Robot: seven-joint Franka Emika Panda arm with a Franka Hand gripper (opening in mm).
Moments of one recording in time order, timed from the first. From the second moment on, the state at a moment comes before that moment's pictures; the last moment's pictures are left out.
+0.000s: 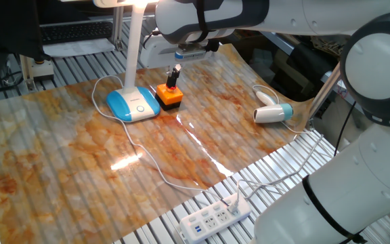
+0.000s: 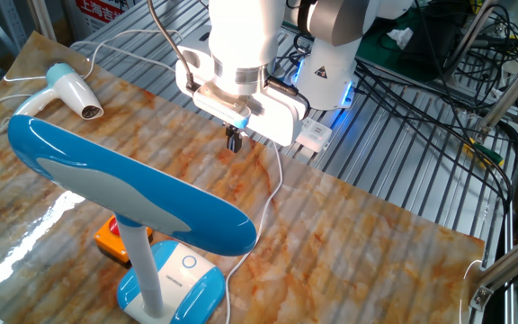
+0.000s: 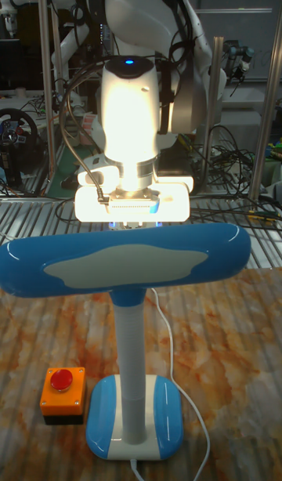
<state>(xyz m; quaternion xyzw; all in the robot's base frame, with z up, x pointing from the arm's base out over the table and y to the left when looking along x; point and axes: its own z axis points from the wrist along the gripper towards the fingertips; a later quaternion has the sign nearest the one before) 0.499 0.000 0.299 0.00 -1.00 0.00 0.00</state>
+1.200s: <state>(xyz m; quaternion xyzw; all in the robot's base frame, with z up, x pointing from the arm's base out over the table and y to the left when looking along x) 0.502 0.002 0.290 0.04 -1.00 0.02 0.05</state>
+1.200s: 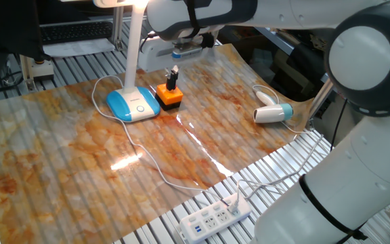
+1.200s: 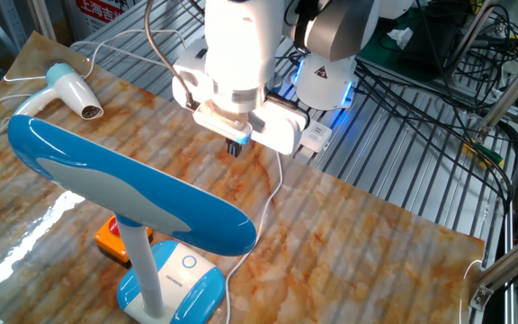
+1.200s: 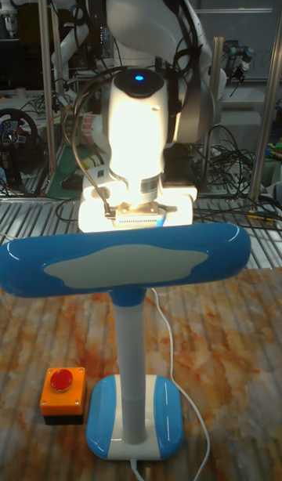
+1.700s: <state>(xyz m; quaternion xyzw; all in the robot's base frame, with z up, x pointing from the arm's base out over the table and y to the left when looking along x) 0.507 0.006 0.276 0.04 -1.00 0.01 0.01</state>
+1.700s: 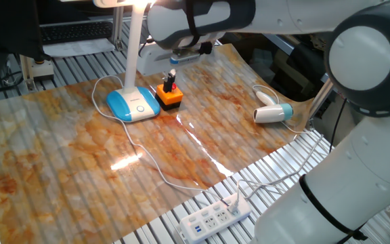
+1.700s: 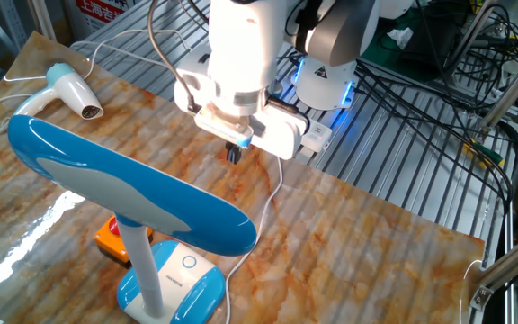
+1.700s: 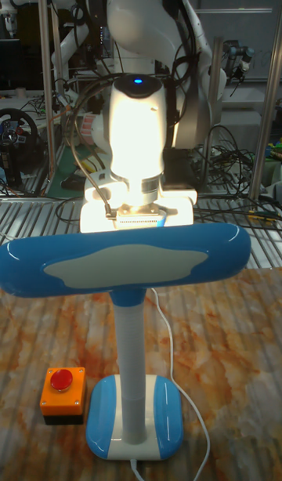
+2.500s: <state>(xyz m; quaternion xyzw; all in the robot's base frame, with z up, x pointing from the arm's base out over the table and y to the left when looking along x) 0.510 0.009 0.266 0.02 -1.00 0.01 -0.04</state>
